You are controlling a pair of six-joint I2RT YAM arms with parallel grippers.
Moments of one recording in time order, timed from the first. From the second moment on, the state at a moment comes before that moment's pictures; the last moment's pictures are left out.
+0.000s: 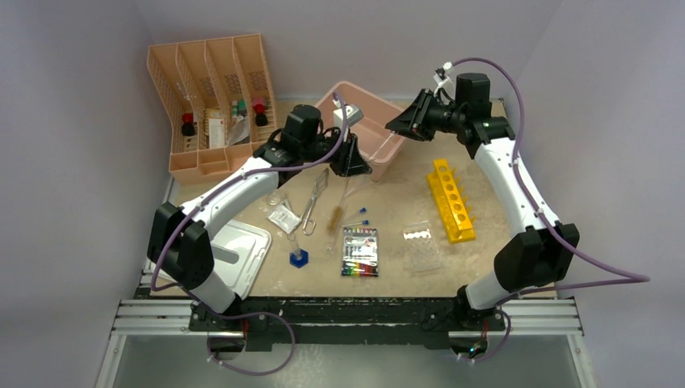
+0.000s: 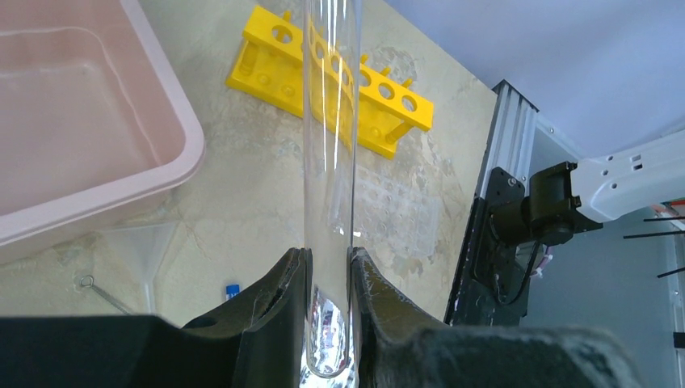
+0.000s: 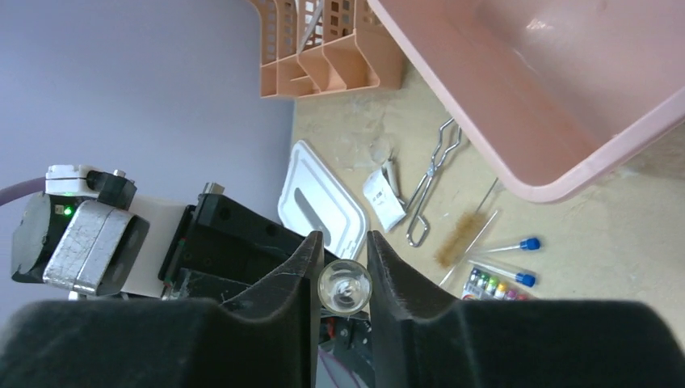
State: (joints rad) left arm -0.60 1.61 1.36 -0.16 0.68 -0.21; right arm 0.17 1.53 1.54 -0.54 -0.64 0.73
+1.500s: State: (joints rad) left arm -0.48 1.48 1.25 -0.15 0.20 -0.36; right arm 0.16 1.19 1.03 -0.18 0.35 0.15
